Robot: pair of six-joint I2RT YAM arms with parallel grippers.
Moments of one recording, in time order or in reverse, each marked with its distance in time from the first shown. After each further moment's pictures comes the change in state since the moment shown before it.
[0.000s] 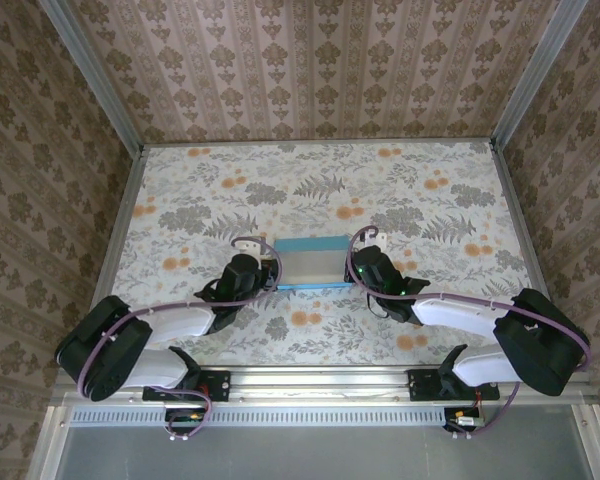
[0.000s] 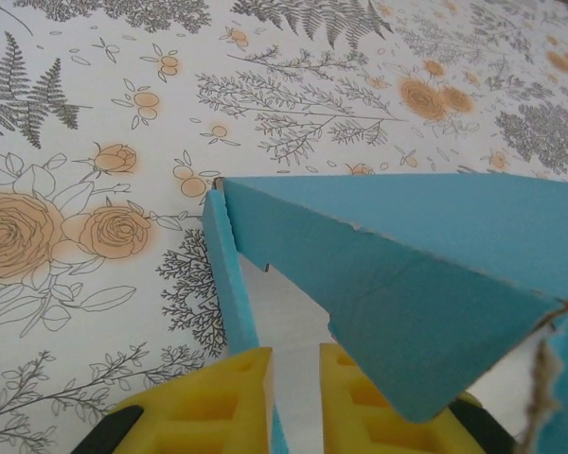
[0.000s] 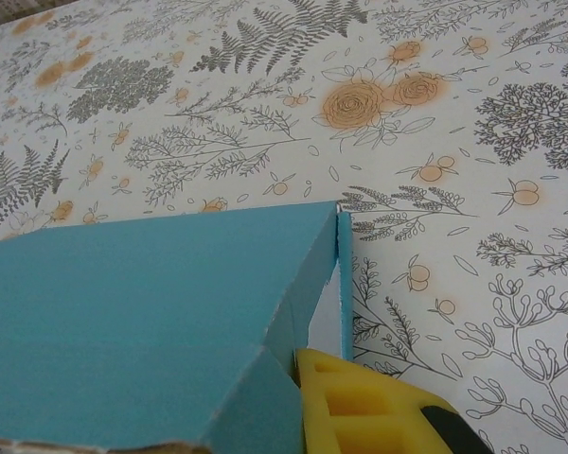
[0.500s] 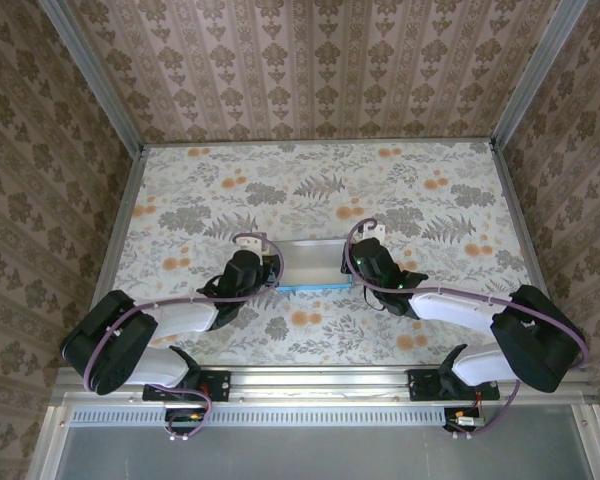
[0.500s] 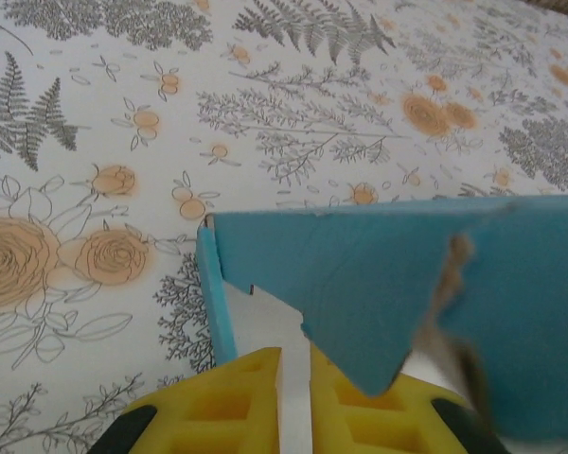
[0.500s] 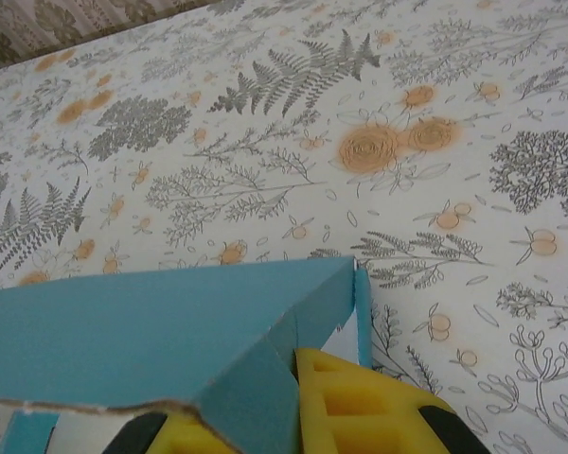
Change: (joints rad) left arm 0.008 0.053 0.023 0.044 -0.009 0.001; right arm -0.014 0.026 0.048 0.026 0.000 -0.012
